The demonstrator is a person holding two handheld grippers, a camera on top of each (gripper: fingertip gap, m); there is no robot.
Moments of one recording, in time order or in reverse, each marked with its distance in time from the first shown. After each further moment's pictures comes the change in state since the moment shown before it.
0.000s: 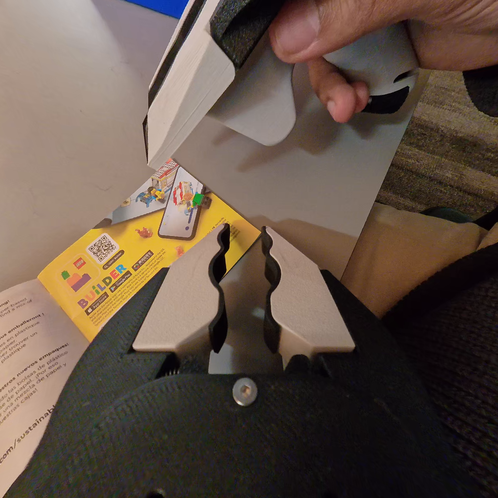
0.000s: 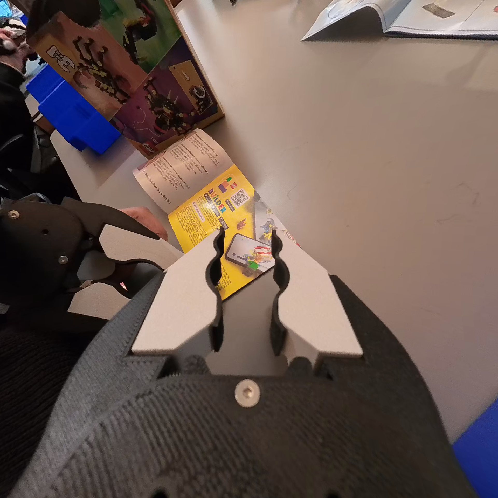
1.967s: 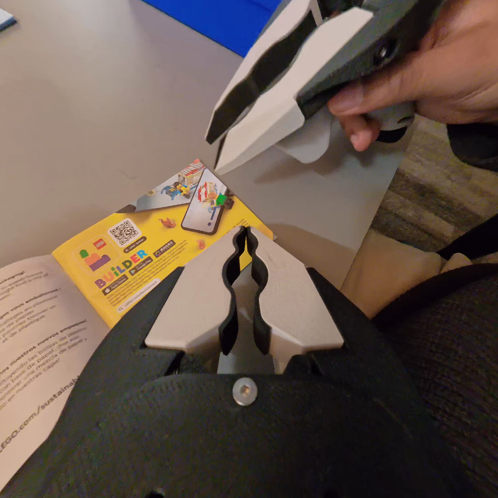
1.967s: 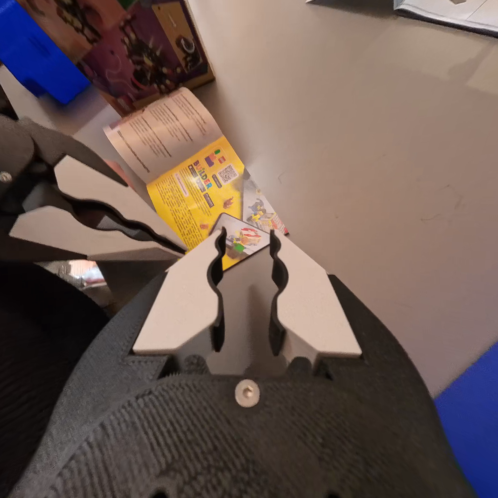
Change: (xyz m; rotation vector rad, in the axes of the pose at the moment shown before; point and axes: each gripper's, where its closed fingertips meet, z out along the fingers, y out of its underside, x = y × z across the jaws) left arm -0.019 -0.009 -0.015 0.067 0.044 -0.166; right arm 0.008 0.014 0.001 -0.100 0.048 -0.114
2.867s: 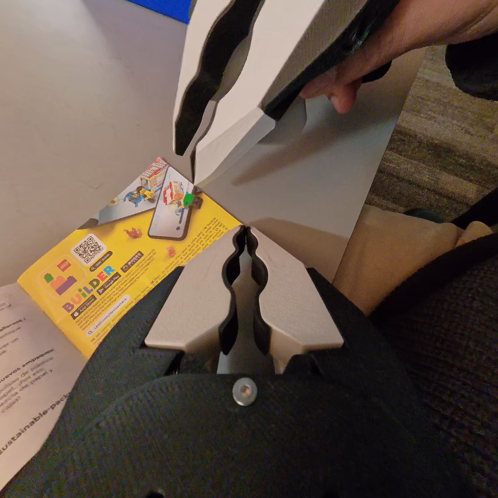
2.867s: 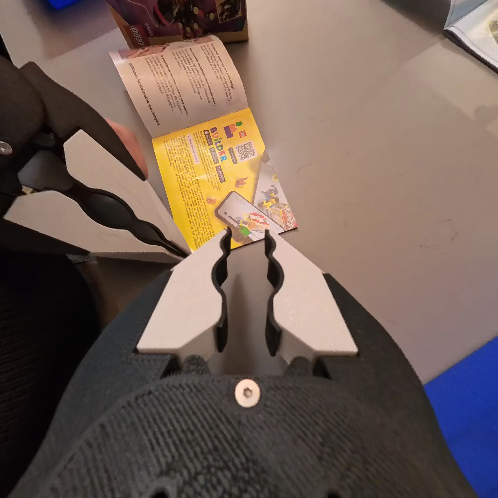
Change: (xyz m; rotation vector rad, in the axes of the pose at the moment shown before) left arm 0.020 0.011 0.015 -0.062 0.012 0.135; right arm -0.009 0.012 0.000 -0.090 -0.010 -0.250
